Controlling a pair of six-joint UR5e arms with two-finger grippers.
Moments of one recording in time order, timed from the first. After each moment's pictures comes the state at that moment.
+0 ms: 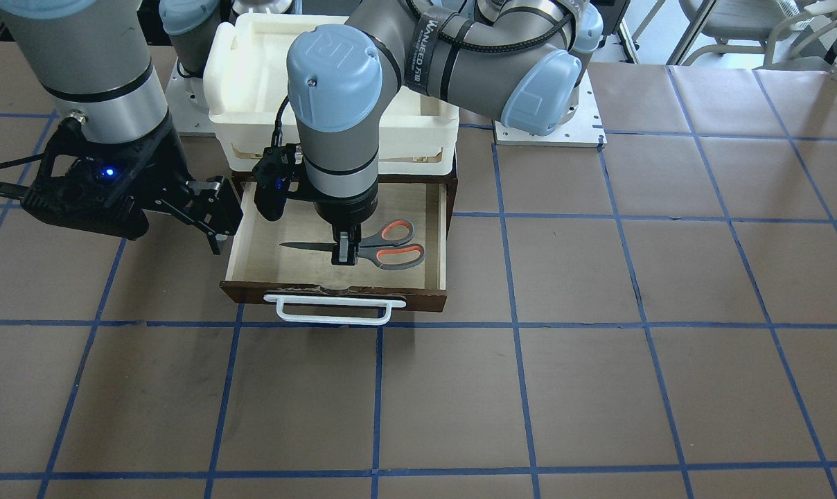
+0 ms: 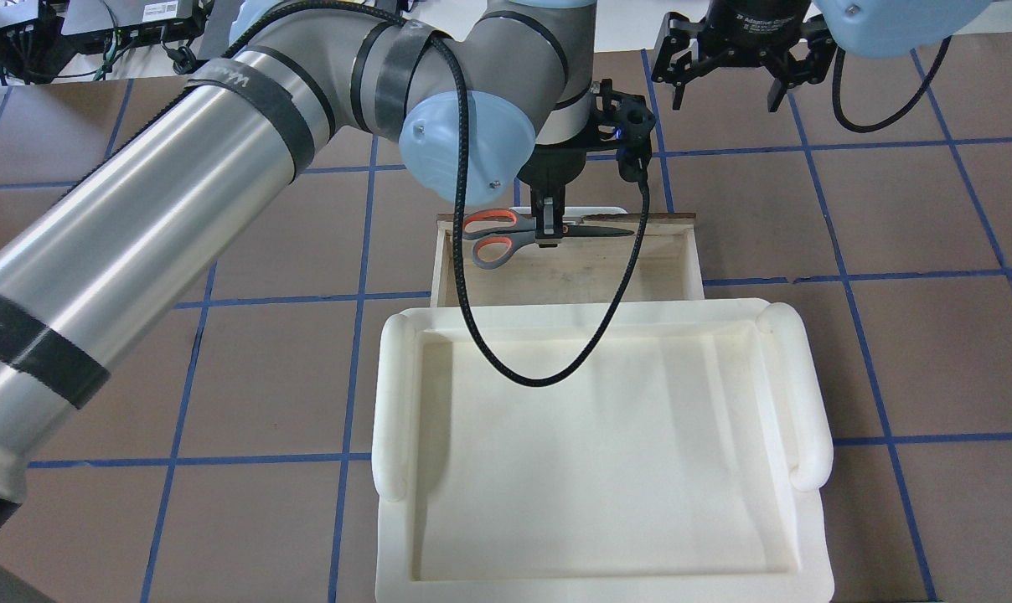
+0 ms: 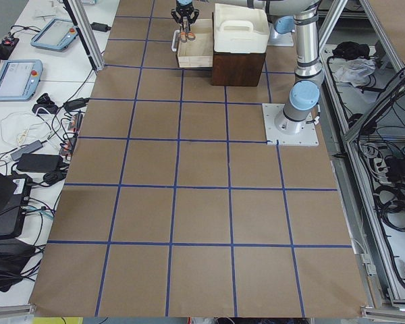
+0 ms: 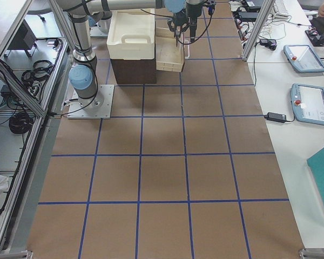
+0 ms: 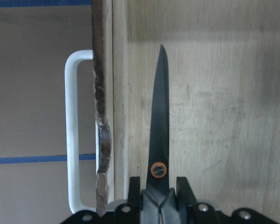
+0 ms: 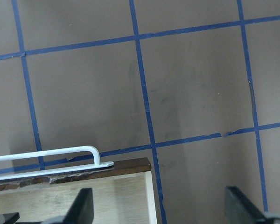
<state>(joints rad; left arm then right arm) -2.03 -2.00 -1.34 -1.41 1.53 1.14 1.64 -1.39 1.36 -1.65 -1.65 0.21</state>
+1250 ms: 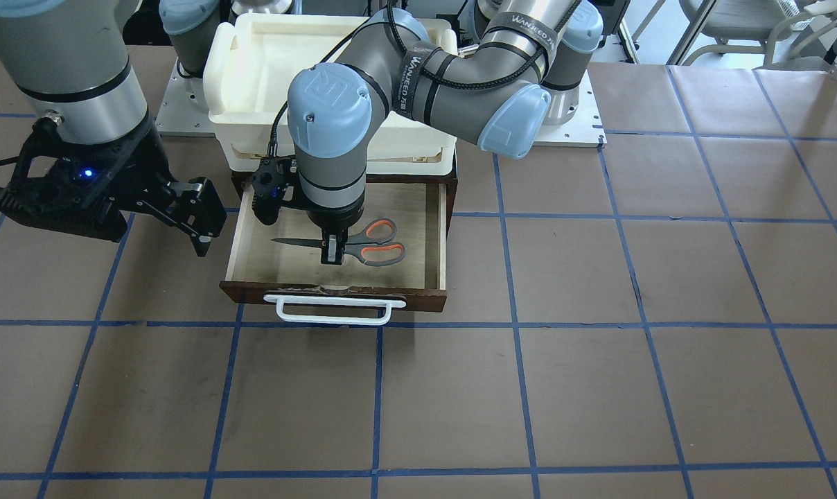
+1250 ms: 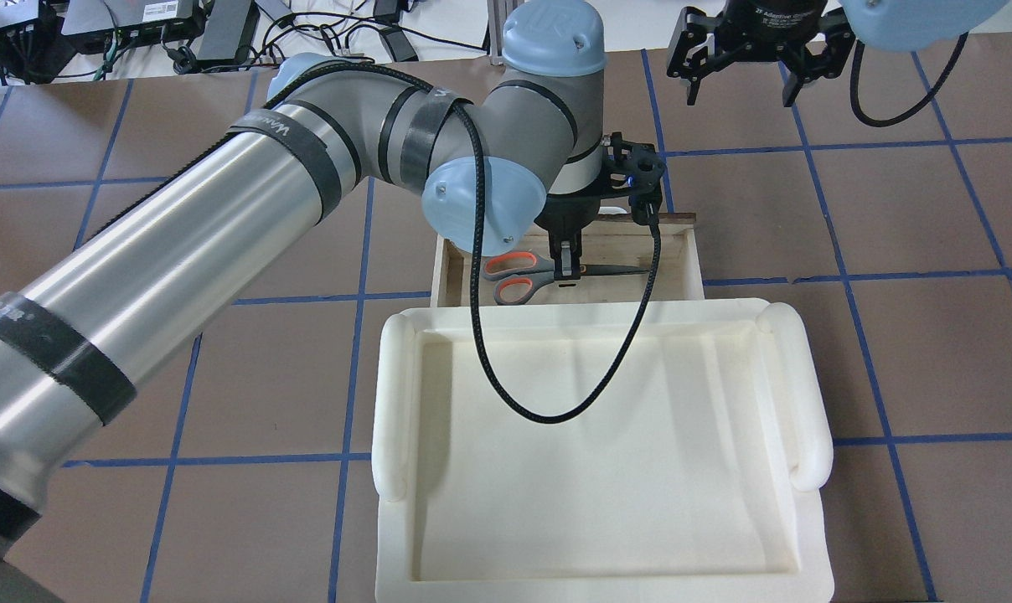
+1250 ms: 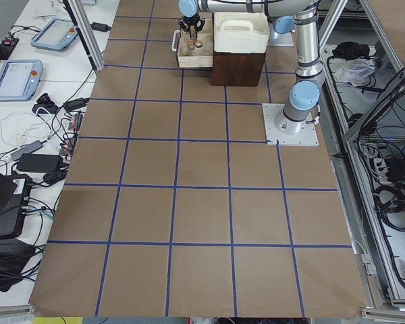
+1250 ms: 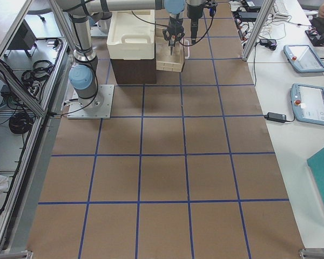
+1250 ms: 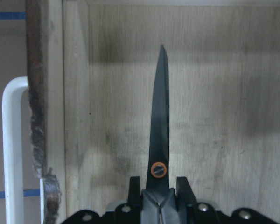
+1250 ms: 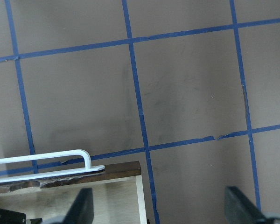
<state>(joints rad) -2.06 -2.00 -1.42 -1.35 1.46 1.12 1.62 -1.39 1.36 -1.65 -1.65 0.18</state>
